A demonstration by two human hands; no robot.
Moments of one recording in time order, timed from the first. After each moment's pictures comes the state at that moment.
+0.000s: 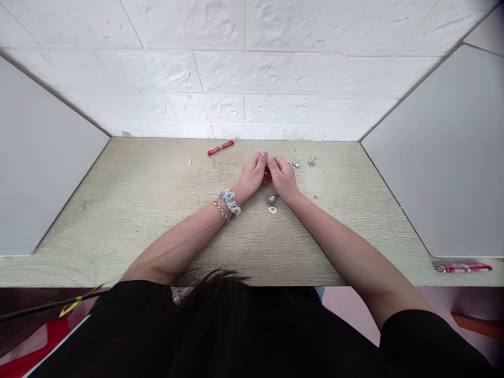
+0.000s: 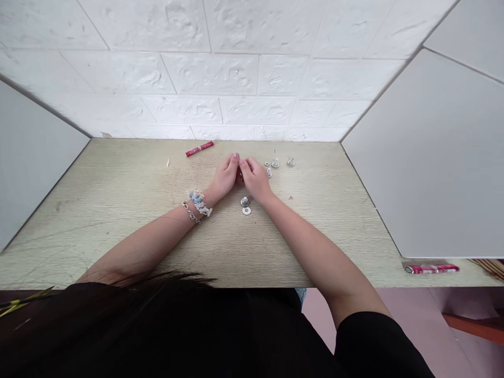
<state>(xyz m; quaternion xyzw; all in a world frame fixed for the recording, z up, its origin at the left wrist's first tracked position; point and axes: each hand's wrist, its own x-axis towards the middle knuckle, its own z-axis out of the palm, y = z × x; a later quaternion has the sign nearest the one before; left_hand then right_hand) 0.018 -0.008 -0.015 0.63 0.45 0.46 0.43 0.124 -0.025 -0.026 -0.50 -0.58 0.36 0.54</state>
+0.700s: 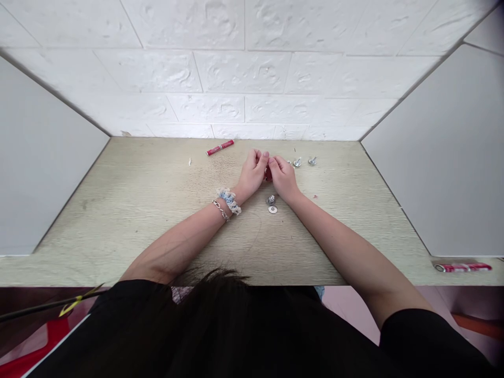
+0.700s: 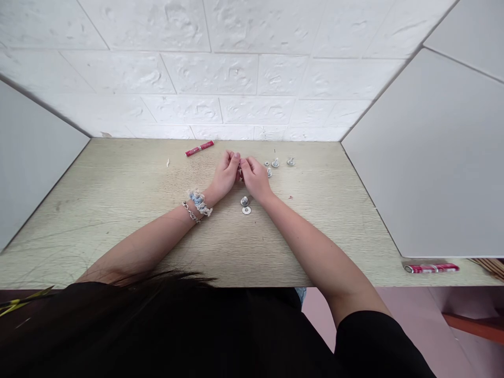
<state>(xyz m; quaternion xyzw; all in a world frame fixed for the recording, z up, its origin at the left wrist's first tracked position) 0.020 -0.003 -0.026 0.59 0.42 0.52 0.45 0.123 -0.026 -0.024 -0.50 -0.57 0.36 0.54</state>
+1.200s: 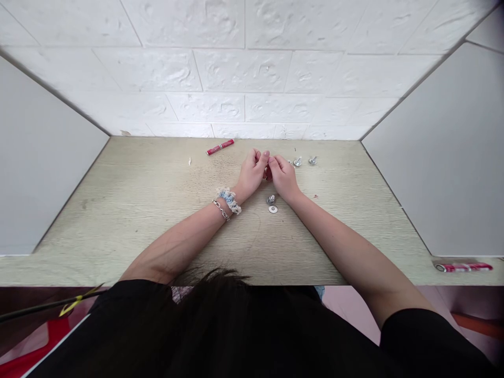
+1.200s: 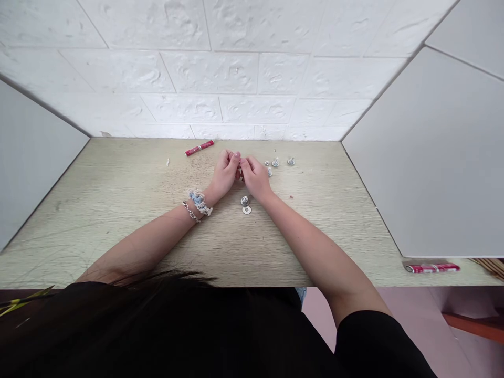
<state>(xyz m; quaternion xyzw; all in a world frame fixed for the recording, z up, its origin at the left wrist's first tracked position) 0.020 -0.004 -0.021 0.59 0.42 0.51 0.46 0.124 -0.026 -0.025 -0.49 -0.58 0.36 0.54</state>
